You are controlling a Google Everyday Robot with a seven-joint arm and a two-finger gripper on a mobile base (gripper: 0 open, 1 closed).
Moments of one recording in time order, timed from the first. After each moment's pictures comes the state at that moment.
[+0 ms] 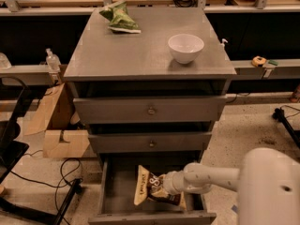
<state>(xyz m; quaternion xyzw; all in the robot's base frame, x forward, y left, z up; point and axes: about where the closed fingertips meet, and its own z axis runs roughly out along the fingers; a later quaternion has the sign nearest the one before) 0.555 -0.039 0.255 -0.56 0.75 0.20 0.29</state>
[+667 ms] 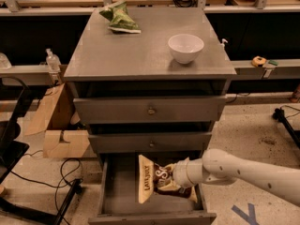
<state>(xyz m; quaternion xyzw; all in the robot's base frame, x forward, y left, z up) 0.509 -0.062 0.430 -0.62 0.68 0.21 0.33</state>
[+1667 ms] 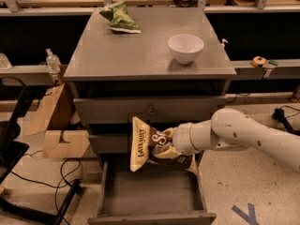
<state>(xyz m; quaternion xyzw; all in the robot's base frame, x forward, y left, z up) 0.539 -0.047 0.637 -0.62 0.65 0.18 0.39</state>
